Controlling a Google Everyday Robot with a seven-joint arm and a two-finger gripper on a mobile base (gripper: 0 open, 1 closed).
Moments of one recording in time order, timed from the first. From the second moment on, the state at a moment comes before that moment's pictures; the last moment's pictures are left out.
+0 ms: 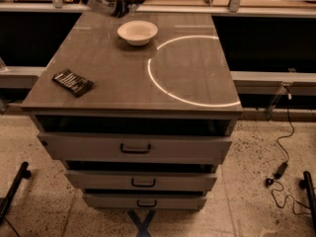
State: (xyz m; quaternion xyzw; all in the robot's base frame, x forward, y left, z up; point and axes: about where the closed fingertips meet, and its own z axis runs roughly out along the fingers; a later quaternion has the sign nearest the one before) arm 0.597 0.041 1.099 -0.61 0.61 0.10 0.50
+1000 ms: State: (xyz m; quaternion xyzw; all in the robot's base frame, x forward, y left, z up) arm 0.575 0.113 1.085 -0.64 0.58 0.02 0.50
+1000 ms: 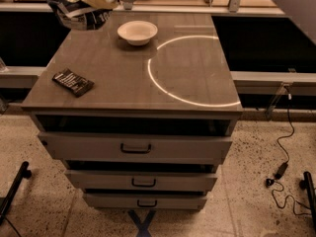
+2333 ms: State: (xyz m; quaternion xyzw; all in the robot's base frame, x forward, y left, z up) arm 0.670 0.164 1.006 -0.71 0.54 -0.01 0.45
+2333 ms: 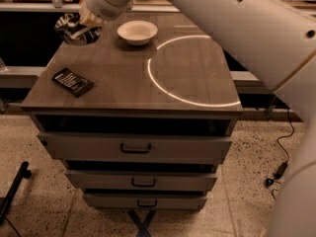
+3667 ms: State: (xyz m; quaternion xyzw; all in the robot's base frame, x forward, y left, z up) arm 0.705 0.204 0.917 -0.75 0.50 0.03 0.43
